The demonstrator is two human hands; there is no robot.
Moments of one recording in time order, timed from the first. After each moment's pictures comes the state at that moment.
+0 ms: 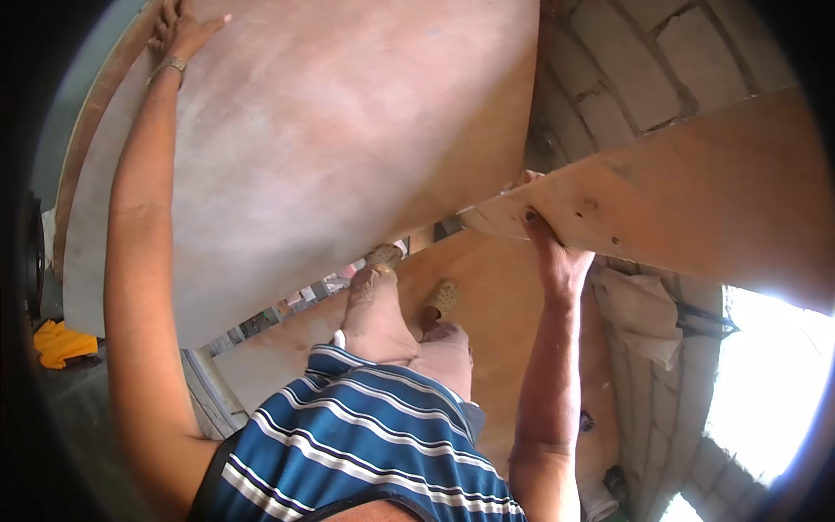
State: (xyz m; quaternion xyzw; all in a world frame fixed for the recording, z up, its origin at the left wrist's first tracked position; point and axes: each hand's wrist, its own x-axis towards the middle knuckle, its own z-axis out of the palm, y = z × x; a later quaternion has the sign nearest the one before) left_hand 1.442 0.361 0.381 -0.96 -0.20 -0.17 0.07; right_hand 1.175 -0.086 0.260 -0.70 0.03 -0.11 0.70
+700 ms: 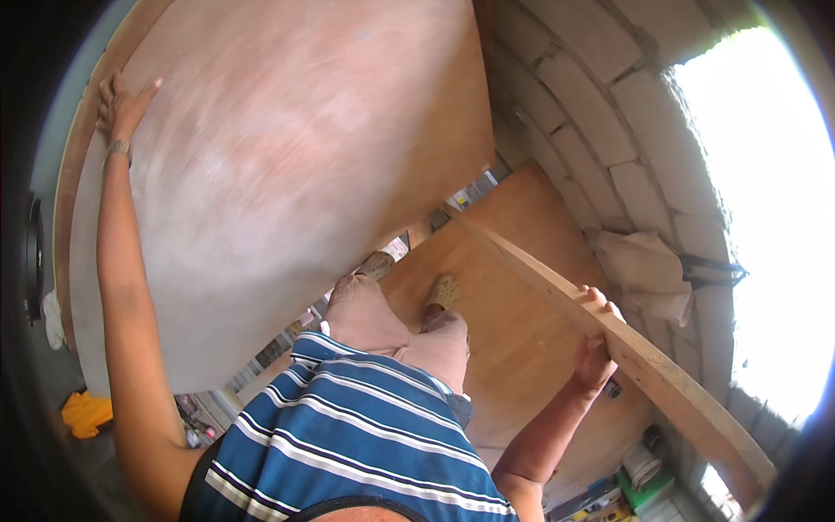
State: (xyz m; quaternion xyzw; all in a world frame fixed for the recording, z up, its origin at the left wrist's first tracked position) left_hand 1.502 0.439 0.337 -0.93 -0.13 -0.29 0.20; right_hand 1.000 -0.205 0.206 -0.62 0.08 -0.18 0.76
